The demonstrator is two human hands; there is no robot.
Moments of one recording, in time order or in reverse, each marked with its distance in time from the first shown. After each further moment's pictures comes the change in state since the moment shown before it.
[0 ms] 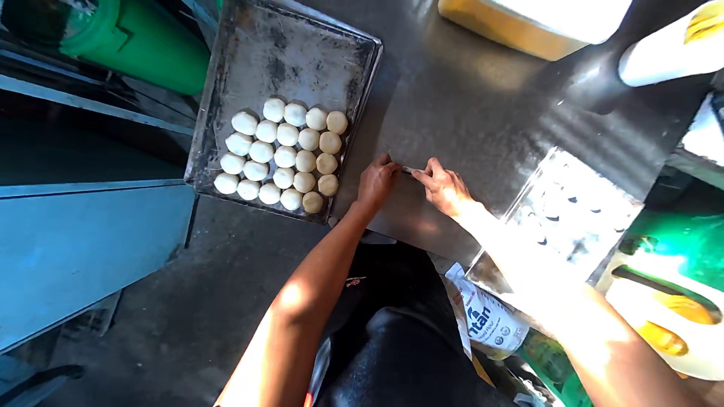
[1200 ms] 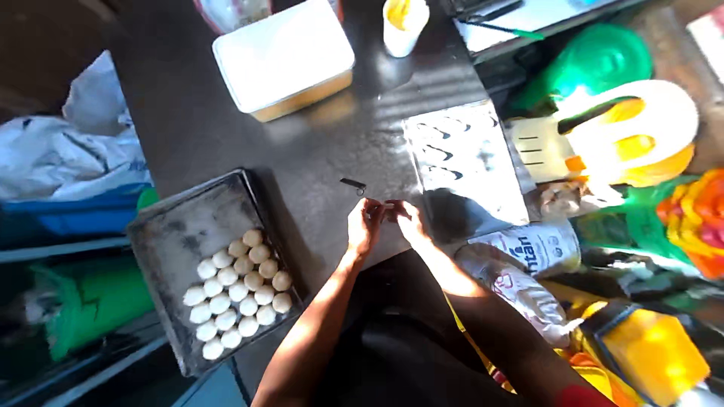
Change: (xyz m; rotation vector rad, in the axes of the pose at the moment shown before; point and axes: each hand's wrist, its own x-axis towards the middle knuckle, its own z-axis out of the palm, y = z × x) left_hand -0.025 0.164 0.045 -0.314 -0.307 0.267; right_hand -0.142 -0.019 0.015 1.270 0.902 0.901
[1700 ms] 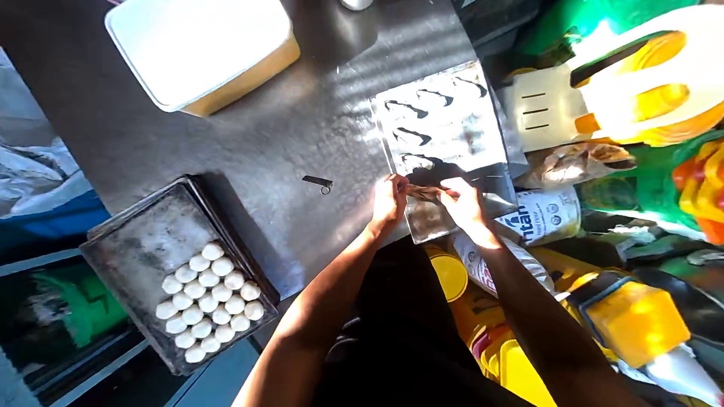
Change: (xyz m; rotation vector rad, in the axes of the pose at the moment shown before) left_hand 0.071 0.046 0.147 0.165 -0.360 -0.096; right_hand 0.026 -0.005 -0.210 -0.650 0.180 -0.001
